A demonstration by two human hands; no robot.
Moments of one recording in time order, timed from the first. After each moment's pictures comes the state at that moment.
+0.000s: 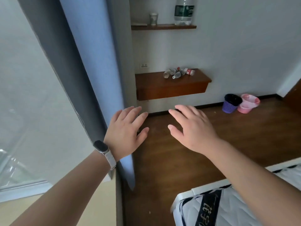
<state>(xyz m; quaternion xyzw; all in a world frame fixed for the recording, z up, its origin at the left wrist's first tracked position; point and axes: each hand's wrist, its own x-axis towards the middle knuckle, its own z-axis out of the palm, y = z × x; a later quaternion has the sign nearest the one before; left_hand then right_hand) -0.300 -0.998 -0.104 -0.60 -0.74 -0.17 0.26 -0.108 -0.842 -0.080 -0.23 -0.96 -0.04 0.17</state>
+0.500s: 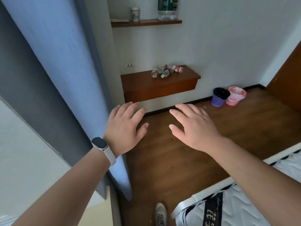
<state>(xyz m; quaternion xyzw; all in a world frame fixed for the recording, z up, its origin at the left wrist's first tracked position) -0.360 -0.907 -0.105 -0.63 -0.70 -0.19 0.26 -0.145 -0.775 -0.086 -0.28 -0.95 -0.07 0.14</state>
